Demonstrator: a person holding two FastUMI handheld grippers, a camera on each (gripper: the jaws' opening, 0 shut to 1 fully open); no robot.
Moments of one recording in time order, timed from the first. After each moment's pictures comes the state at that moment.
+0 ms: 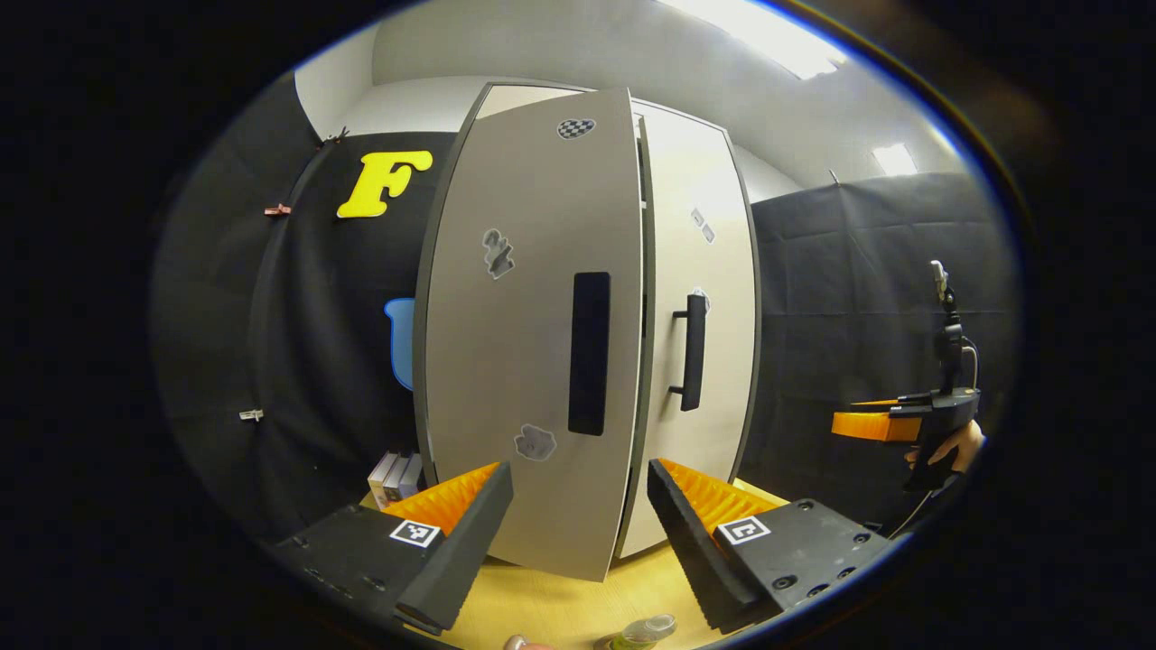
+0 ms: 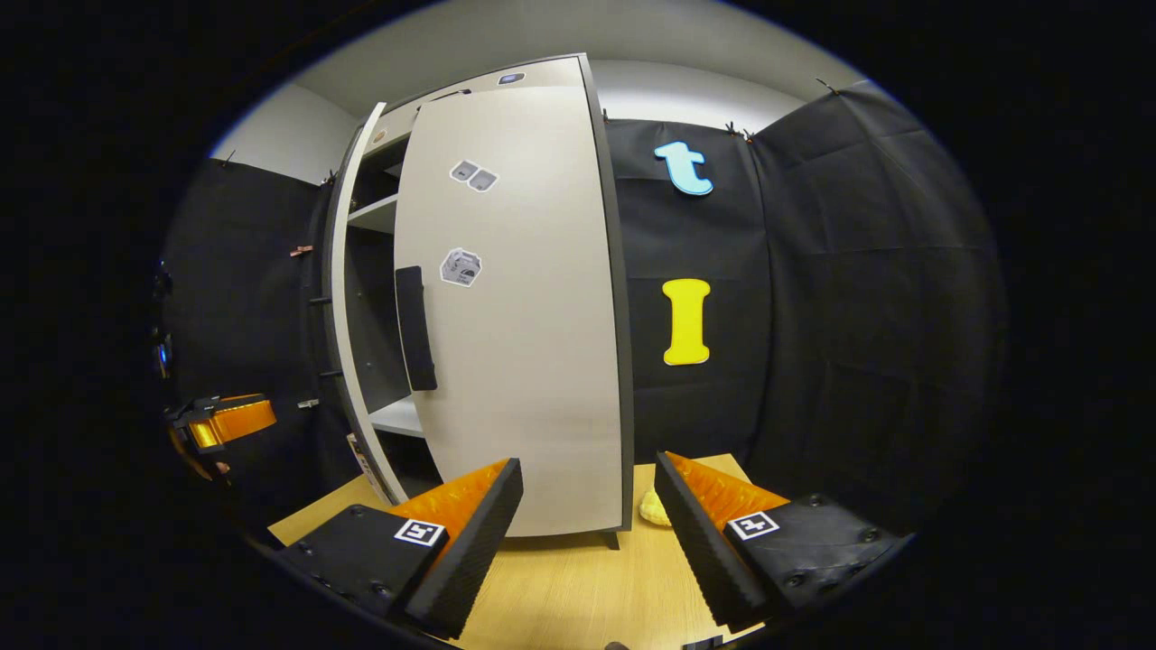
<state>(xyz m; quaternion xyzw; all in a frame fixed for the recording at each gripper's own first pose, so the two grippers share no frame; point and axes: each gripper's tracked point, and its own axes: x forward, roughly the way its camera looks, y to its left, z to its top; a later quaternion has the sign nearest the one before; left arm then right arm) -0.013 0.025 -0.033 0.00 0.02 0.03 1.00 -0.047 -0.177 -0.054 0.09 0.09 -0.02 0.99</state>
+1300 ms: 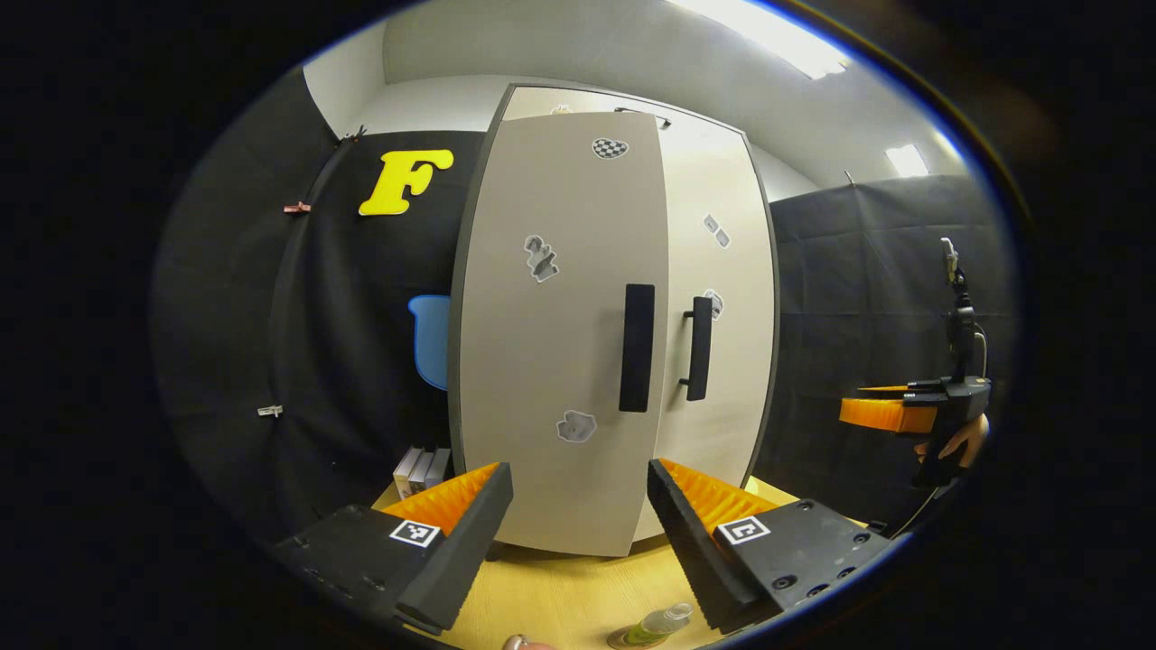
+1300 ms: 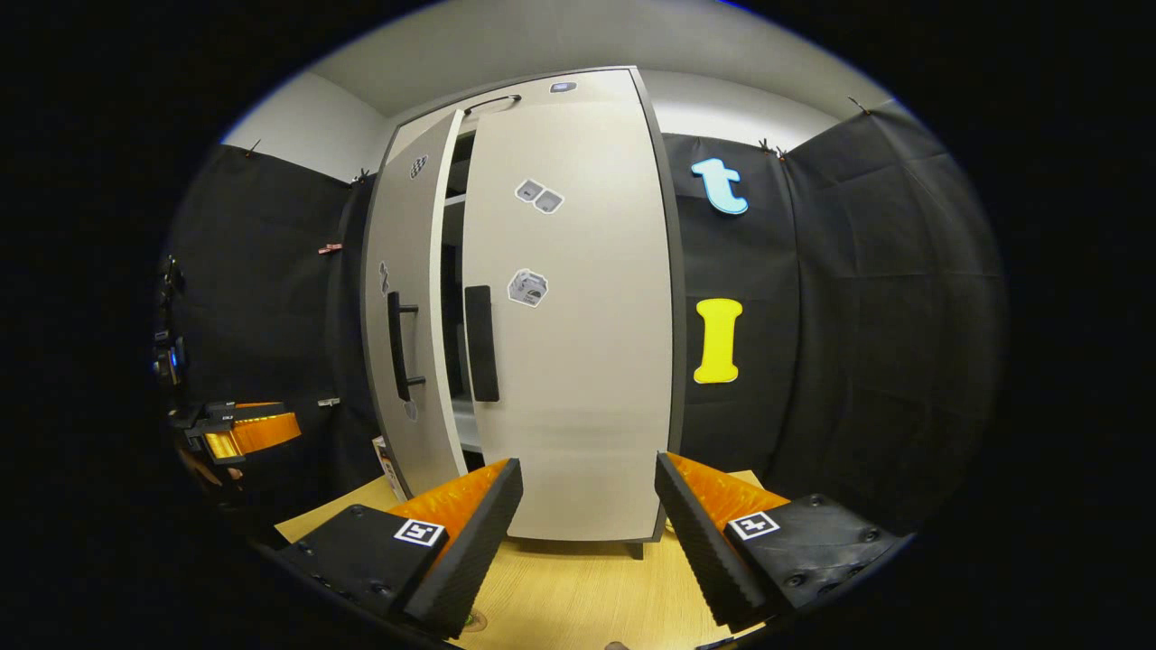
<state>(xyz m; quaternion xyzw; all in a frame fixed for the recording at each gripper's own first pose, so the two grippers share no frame) -0.040 0.053 -0.035 0.00 0.03 0.06 1.00 -0.071 -0.130 -0.023 0.07 0.08 0.02 0.99</state>
